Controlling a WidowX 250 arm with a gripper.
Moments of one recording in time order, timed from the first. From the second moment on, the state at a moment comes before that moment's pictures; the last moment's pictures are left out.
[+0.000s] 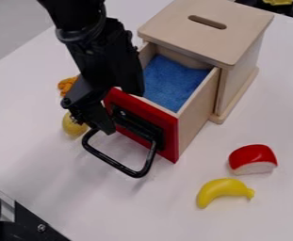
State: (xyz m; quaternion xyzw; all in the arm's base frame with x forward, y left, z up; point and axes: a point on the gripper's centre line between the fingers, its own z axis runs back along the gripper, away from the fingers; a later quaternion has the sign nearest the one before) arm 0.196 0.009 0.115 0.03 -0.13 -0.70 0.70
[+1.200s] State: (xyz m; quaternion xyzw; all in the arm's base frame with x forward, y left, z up) arm 0.193 -0.078 0.106 0.05 -0.05 -0.56 0.83
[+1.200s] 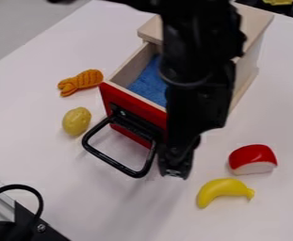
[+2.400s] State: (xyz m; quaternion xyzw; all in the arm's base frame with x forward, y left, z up) arm 0.226 -0.118 0.026 0.02 -0.05 -0.53 0.85
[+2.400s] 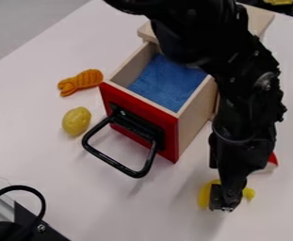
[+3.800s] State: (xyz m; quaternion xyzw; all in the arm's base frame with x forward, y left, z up) arm 0.232 -0.119 0.034 0.02 -0.05 -0.56 0.82
